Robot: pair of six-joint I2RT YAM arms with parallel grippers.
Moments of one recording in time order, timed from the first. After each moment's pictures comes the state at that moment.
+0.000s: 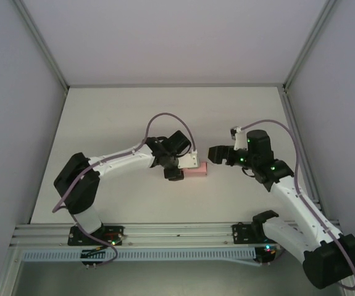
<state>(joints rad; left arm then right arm) -0.95 1.72 1.25 -0.73 0.03 0.56 0.37 0.90 0.70 -0.43 -0.44 0.39</state>
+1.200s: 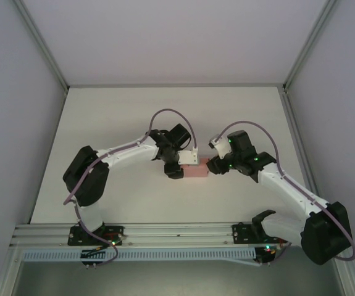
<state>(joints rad) -0.89 1.81 1.35 -0.80 0.12 0.67 0.48 1.12 0.73 -0.50 -0.26 -0.15</state>
